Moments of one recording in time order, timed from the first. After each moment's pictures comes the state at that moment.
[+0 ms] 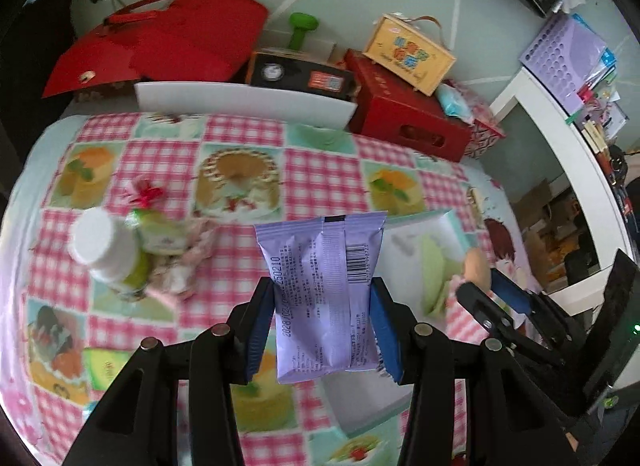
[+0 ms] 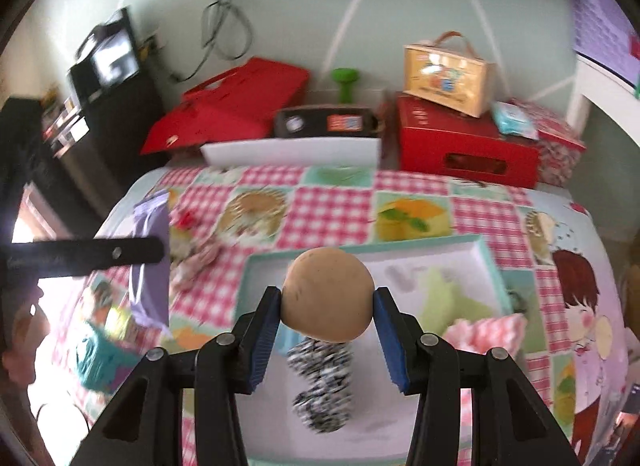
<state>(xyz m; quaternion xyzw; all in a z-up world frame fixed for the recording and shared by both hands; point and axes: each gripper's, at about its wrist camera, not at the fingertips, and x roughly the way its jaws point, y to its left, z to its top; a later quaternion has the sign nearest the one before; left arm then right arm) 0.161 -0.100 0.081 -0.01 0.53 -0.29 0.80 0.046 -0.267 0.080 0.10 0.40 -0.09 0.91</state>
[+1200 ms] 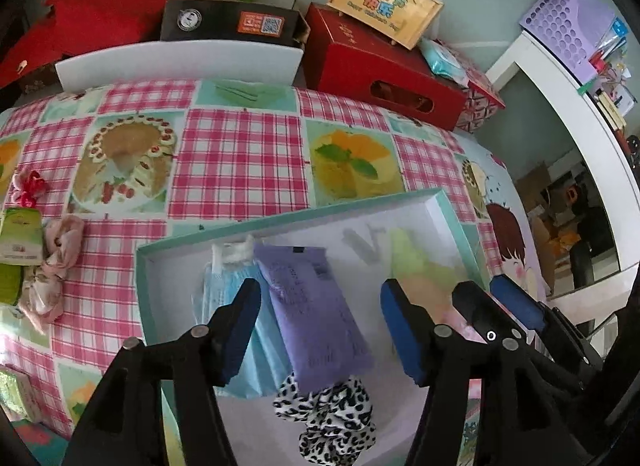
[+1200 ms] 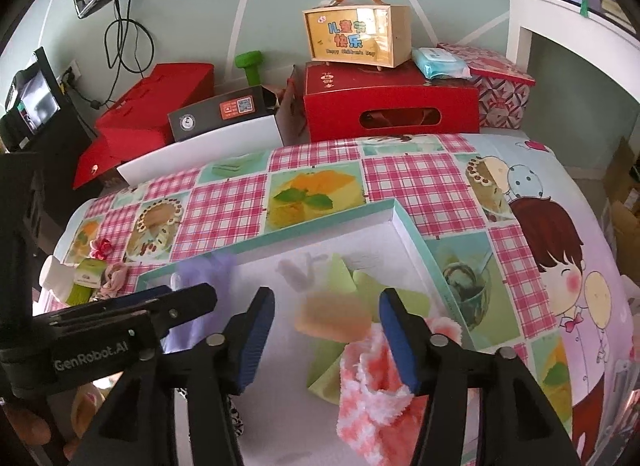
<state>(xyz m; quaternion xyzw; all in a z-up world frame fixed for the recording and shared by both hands) 0.165 -0.212 0.001 0.00 0.55 -0.30 0.78 0.046 -0.348 0.027 0.16 0.42 -0.16 0.88</state>
